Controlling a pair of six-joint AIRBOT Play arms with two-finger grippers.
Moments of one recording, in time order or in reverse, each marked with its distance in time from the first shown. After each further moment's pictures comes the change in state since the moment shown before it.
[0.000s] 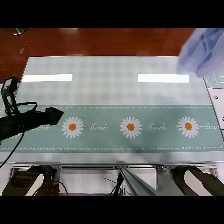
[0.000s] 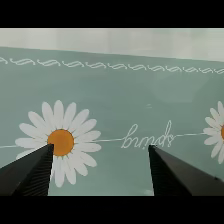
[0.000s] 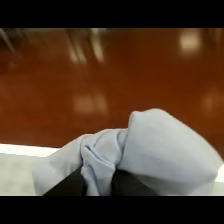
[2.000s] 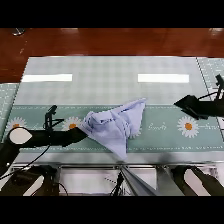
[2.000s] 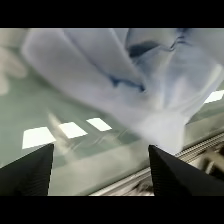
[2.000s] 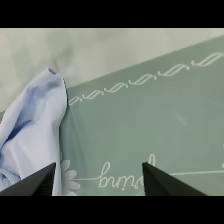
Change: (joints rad) left arm -0.114 -0.199 -0.315 -0.494 0.090 0.114; right arm -0.184 0.059 -1.019 0.084 0.076 0.027
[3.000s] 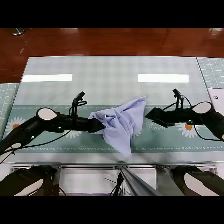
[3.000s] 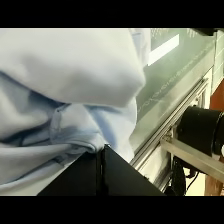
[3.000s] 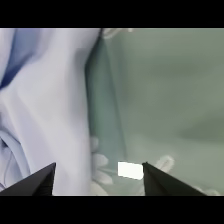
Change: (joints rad) left arm -0.185 -0.418 0.242 -0.365 0.059 0.485; right arm 0.388 -0.223 -0.121 0.171 -0.219 -0.027
